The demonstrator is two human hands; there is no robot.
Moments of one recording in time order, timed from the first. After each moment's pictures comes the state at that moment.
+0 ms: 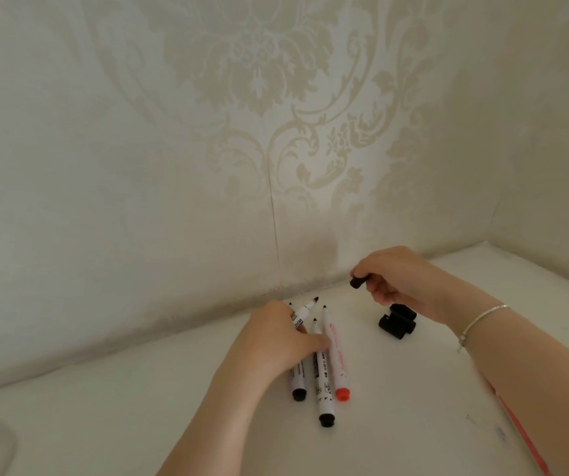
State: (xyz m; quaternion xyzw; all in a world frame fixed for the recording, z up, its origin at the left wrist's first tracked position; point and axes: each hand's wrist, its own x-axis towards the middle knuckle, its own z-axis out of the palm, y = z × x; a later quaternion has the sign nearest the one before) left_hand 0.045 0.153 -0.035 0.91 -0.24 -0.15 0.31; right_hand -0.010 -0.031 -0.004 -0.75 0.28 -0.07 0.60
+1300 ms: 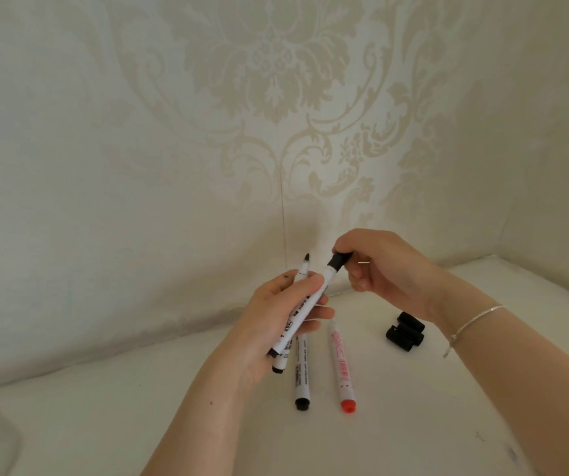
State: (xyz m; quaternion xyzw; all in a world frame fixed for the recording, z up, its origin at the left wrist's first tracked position) left_hand 0.048 0.161 -0.010 0.62 -0.20 -0.29 0.70; right_hand -0.001 -0.004 0.023 -0.71 0.11 -0.10 0.69
